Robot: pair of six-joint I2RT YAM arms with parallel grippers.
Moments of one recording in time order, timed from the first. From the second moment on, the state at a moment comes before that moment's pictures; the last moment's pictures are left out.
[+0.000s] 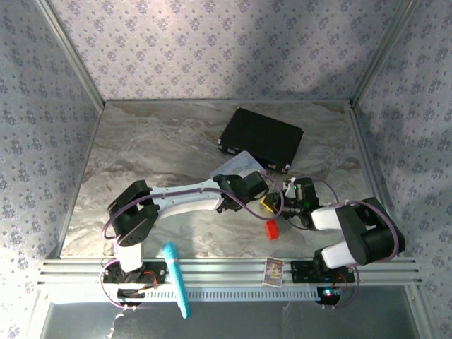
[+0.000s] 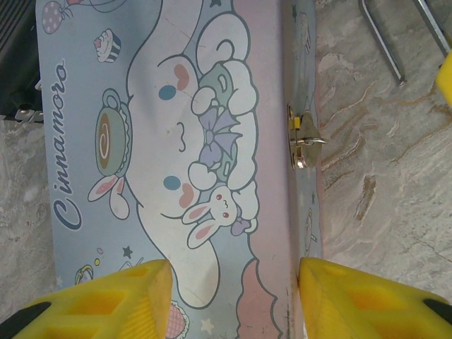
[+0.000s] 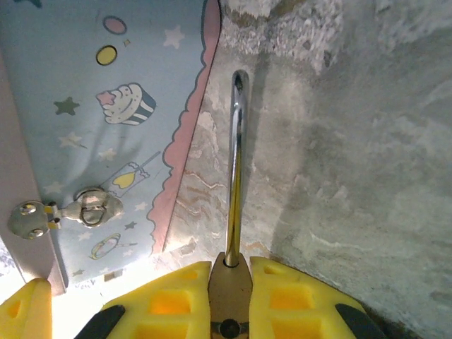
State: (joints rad) left arm -1.13 1.83 1.33 -0.66 -0.52 0.02; right arm 0.29 1.43 0.24 0.44 -0.60 0.96
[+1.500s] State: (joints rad) left arm -0.95 1.75 1.13 -0.79 -0.80 -0.37; right arm 0.47 1.33 0.69 -0.51 -0.08 0.61
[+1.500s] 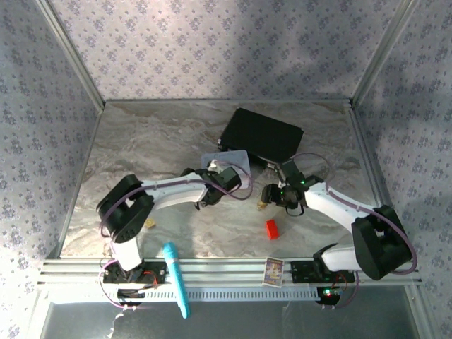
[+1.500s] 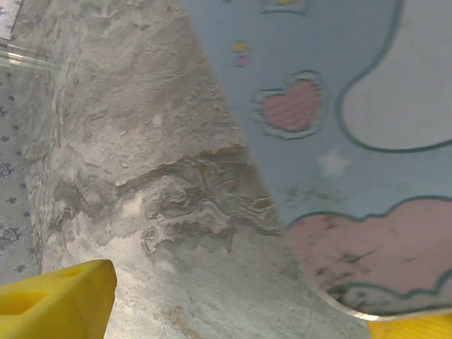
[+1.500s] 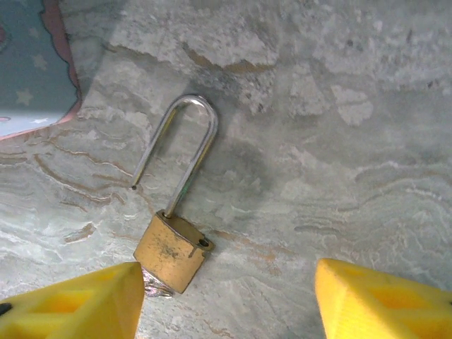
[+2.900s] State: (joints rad) left arm -0.07 1.30 0.33 0.50 -0.47 -0.07; right arm 0.02 1.32 0.36 0.40 0.28 0.07
